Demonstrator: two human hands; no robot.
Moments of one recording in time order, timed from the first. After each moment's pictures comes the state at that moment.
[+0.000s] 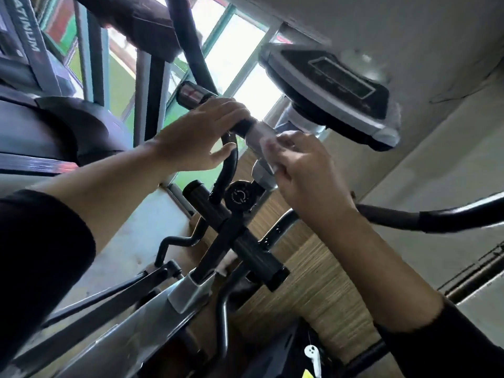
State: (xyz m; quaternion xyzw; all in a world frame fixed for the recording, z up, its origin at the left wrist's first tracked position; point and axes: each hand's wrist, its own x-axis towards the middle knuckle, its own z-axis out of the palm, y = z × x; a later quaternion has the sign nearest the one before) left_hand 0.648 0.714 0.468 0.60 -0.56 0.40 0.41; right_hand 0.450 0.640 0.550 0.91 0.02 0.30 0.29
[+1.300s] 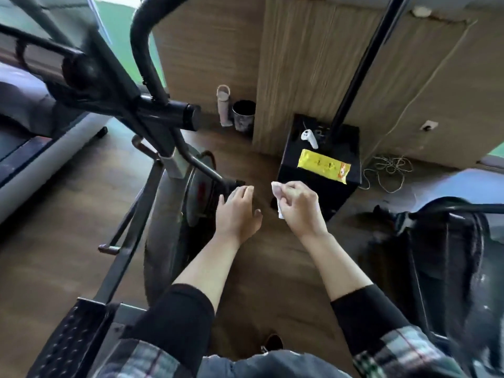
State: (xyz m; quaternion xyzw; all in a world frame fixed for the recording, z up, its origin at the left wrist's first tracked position) left_hand 0.201 0.638 0.333 0.79 -0.58 -0.12 0.17; right_hand 0.066 0.577 0.345 0.81 -0.44 0.33 -0.18
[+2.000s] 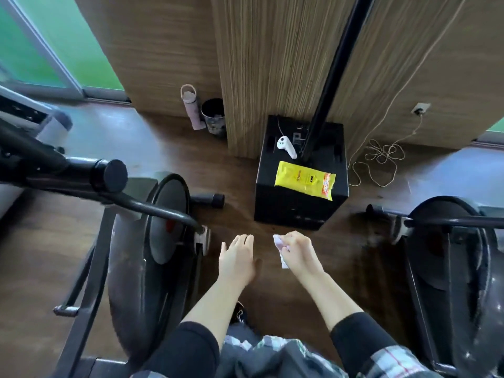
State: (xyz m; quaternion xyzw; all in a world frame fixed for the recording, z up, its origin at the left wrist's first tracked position) left_hand 0.148 0.460 0.242 0.76 -0.60 -0.25 0.01; right_hand 0.003 0.406 0.241 0.66 -0.62 0.10 -0.42
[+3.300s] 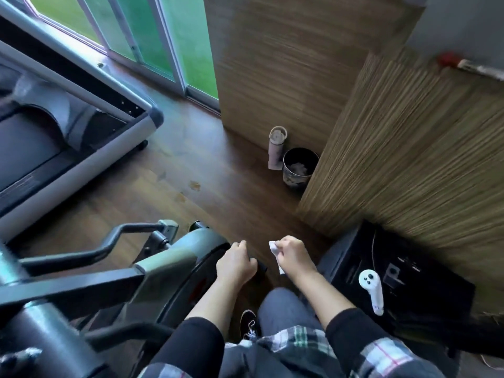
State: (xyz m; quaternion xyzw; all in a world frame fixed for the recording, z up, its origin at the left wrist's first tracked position) left_hand 0.435 0.100 0.244 0.90 -0.29 -0.32 0.07; right_hand 0.338 -0.011 0.216 0.86 -0.38 -0.01 -0.33
